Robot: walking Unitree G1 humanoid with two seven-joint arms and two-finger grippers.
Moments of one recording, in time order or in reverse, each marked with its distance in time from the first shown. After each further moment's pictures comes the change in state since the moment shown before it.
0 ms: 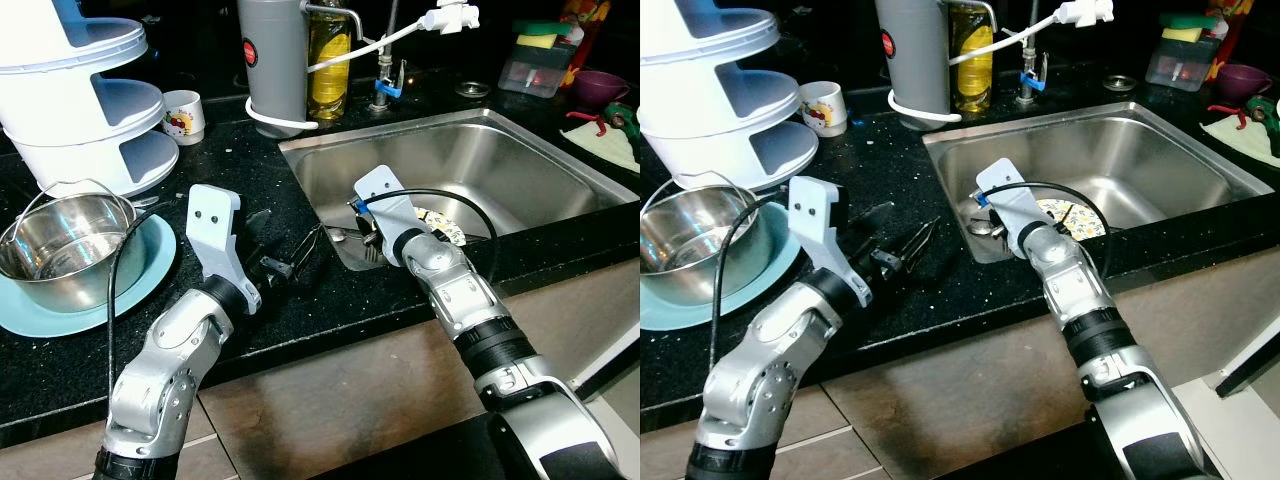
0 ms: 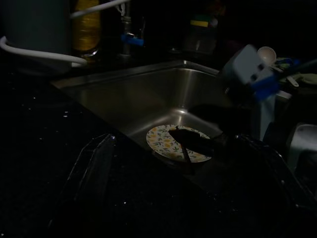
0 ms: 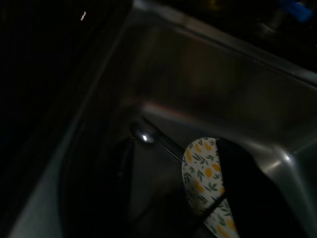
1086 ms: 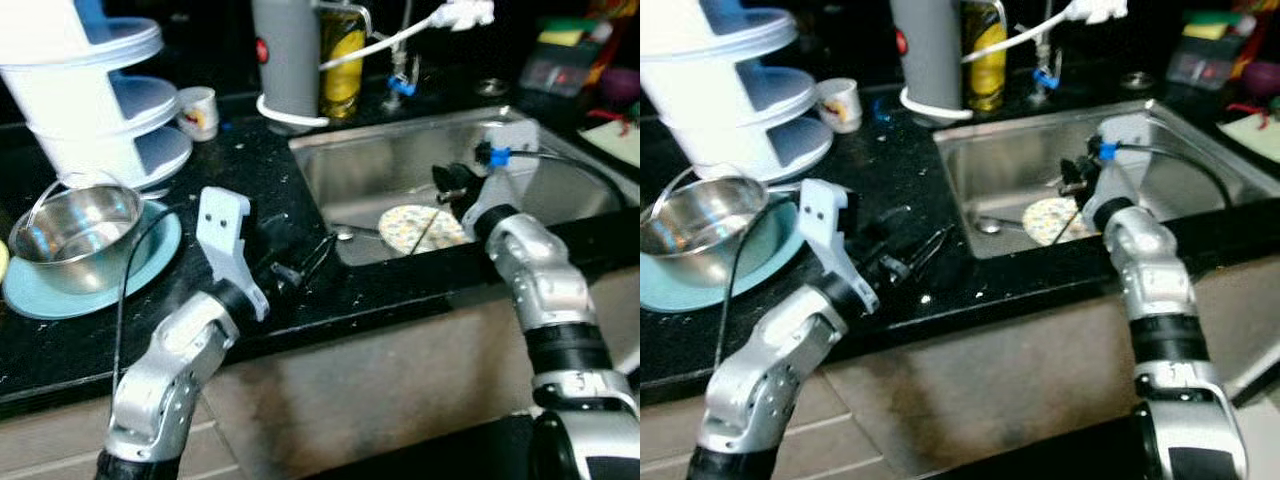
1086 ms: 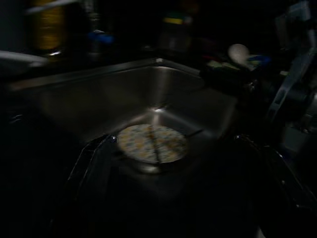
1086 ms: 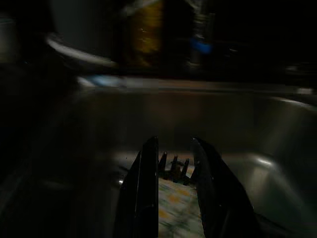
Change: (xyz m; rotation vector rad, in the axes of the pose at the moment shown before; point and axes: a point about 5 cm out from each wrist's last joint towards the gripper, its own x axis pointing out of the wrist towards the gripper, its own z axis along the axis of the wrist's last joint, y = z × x) left arm -0.001 -0.009 -0.003 -0.041 0.007 -0.083; right arm -0.033 -0.074 0.005 0.226 -0.196 -0.084
